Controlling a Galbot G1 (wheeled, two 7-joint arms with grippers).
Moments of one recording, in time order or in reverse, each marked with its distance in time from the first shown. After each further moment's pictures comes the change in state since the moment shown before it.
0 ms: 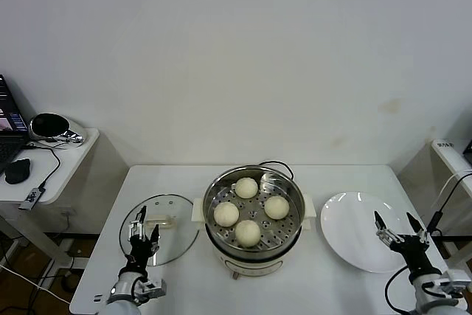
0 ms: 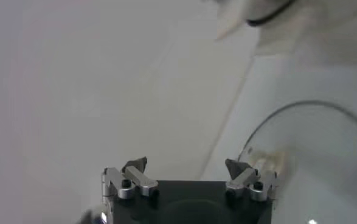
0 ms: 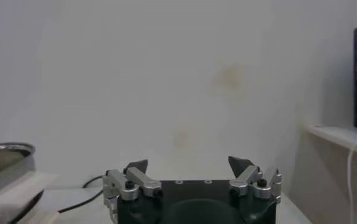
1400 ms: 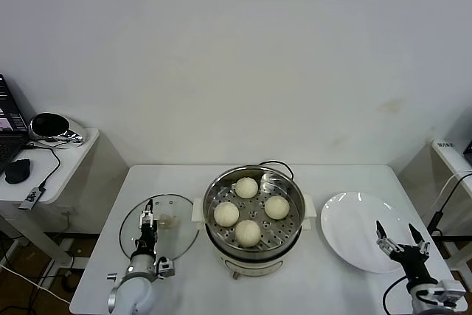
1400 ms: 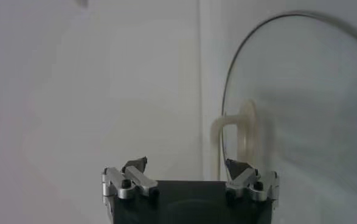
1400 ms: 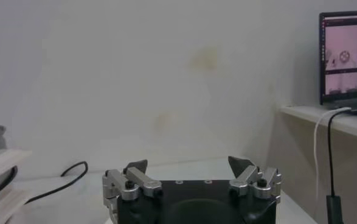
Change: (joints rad) left arm -0.233 -0.052 0.056 0.310 0.239 0.071 -0.015; right arm -0.004 0.057 -0.004 -0.037 -0.055 0.017 0.018
